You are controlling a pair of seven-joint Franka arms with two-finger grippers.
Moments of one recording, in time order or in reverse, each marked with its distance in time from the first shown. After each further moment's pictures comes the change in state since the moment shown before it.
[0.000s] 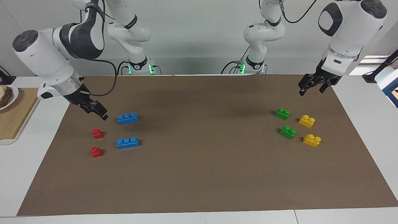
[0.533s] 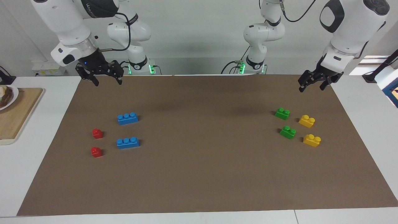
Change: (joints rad) left arm 0.000 0.000 -0.002 0.016 0.000 -0.032 0.018; right arm 0.065 -0.156 0.002 -0.002 -0.009 -0.196 -0.287
